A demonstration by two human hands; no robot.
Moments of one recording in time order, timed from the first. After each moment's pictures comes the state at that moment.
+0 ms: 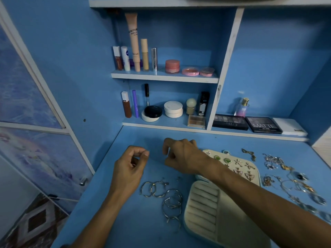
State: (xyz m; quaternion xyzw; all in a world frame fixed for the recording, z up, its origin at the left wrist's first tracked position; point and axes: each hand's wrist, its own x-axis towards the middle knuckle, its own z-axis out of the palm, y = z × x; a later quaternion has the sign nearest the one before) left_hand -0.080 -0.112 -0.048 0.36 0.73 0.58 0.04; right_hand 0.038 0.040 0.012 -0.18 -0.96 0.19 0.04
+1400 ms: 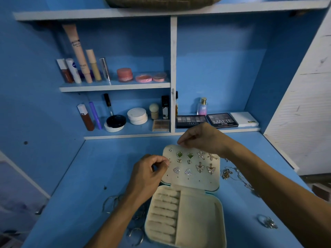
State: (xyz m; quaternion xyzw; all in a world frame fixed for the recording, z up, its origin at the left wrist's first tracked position) left_hand 0.013 -0.024 -0.026 0.47 0.71 0.50 0.18; right_hand 0.162 0.144 0.045 -0.29 -0.83 0.45 0.15
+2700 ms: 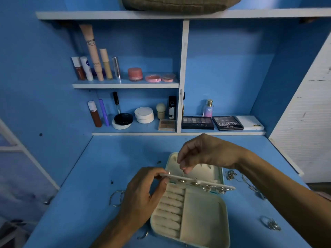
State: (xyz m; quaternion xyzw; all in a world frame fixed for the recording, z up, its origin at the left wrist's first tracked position) left_hand 0.017 -0.075 -0.046 0.60 0.62 0.50 -0.03; right_hand 0.172 0.102 0.063 -0.20 -0.80 0.57 0.01
